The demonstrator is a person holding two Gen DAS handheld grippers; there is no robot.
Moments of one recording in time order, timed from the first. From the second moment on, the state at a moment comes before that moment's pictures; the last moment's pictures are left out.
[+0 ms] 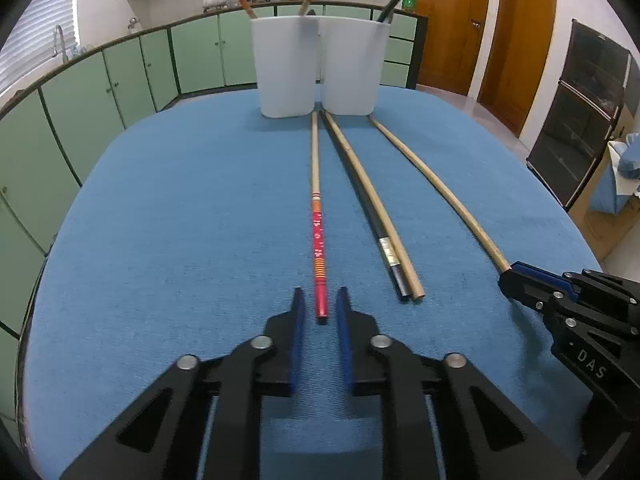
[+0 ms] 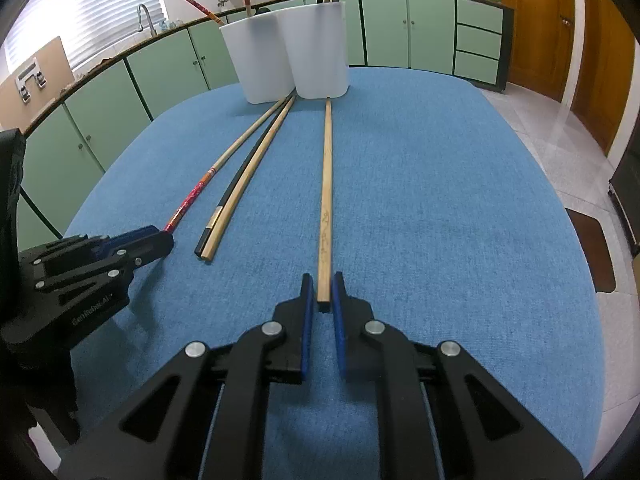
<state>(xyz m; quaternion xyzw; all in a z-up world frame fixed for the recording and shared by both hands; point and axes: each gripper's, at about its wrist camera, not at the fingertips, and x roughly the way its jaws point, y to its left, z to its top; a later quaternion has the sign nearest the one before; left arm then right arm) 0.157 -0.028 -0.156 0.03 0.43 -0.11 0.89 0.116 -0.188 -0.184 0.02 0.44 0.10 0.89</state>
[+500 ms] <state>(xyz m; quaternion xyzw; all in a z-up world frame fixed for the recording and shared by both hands) 0.145 -0.023 -0.132 0.02 0.41 -0.11 0.90 0.107 -0.191 -0.163 0.02 0.41 0.10 0.91</state>
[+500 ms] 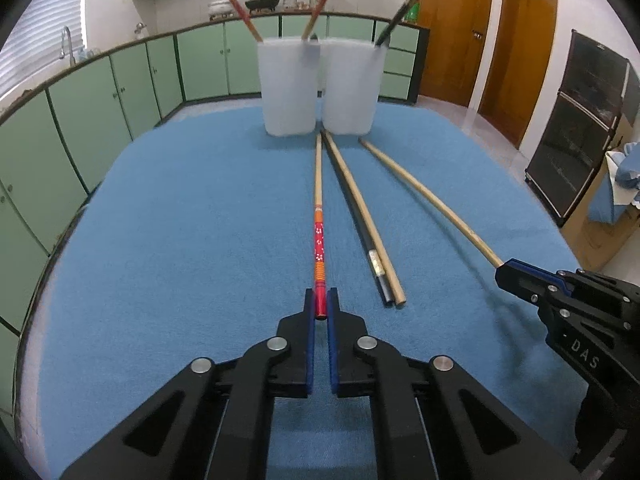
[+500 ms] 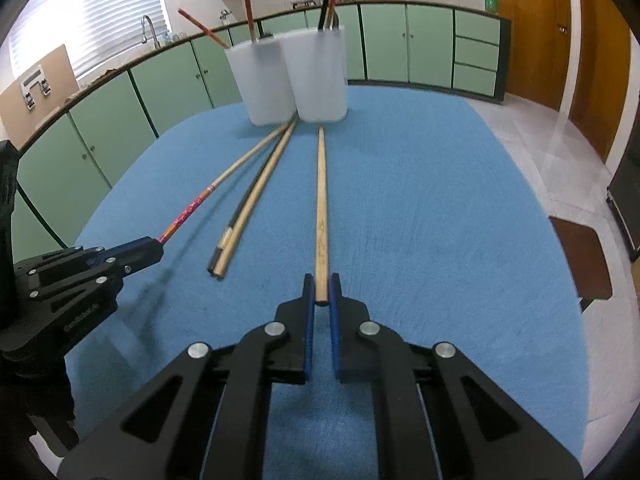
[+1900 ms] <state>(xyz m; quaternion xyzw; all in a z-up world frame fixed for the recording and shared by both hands) 0.188 -0.010 0.072 0.04 0.20 -0.15 0.97 0.188 -0.202 0.089 0.04 0.26 0.20 0.94</state>
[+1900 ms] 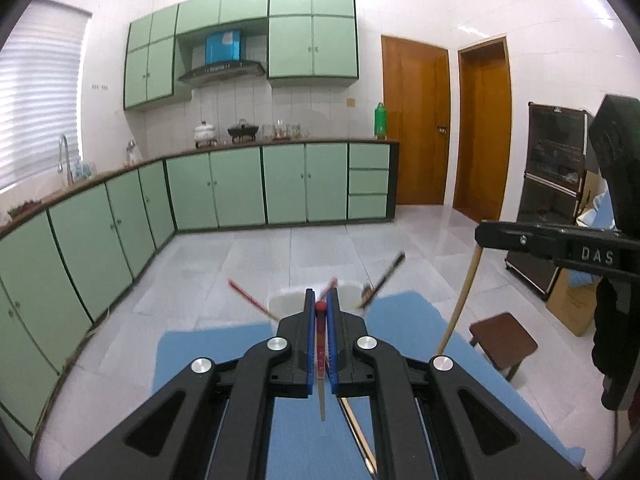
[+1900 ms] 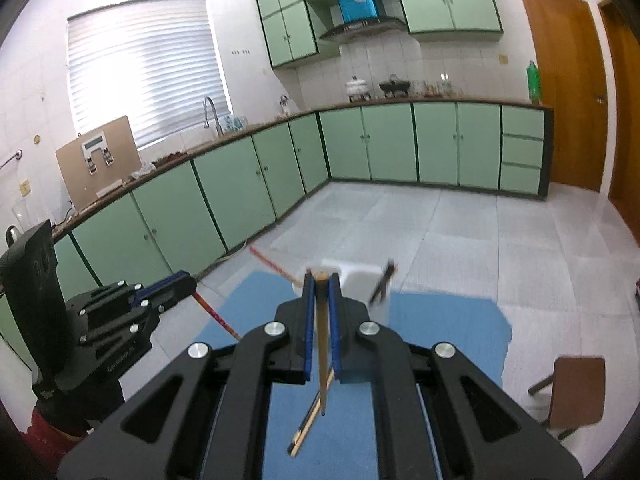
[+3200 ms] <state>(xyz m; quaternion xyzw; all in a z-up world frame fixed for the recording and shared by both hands) 0.313 -0.012 0.081 0.01 0.19 -0.12 0.97 0.311 -0.200 0.074 0.03 0.23 0.11 0.97</state>
